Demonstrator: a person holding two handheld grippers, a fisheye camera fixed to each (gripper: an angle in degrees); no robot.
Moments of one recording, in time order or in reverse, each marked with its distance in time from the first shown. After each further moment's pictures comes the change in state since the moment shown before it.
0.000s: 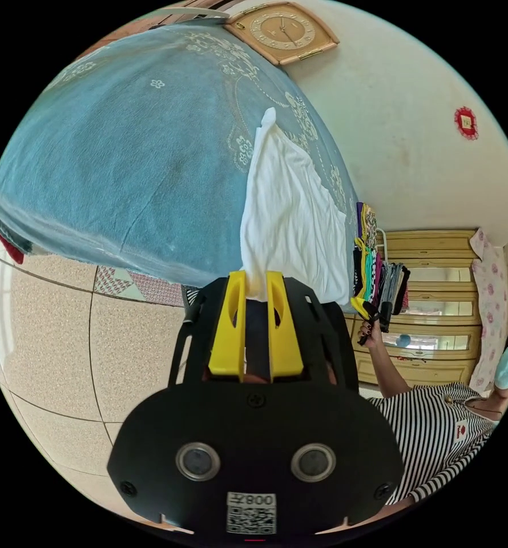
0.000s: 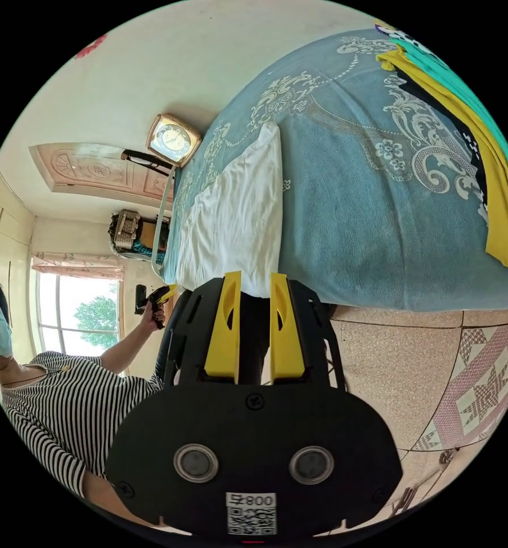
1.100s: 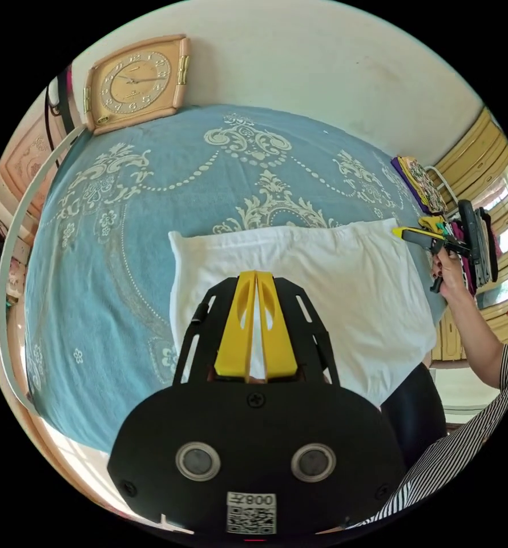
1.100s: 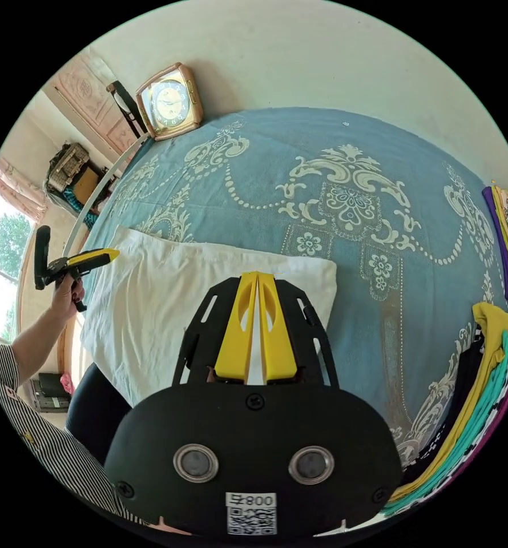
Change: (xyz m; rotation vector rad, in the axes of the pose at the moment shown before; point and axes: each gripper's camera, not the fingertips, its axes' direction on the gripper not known) left arm 0.172 -0.196 0.244 0.074 -0.508 0.464; right arm -0.136 -0.235 0.223 0.019 0.498 -0.377
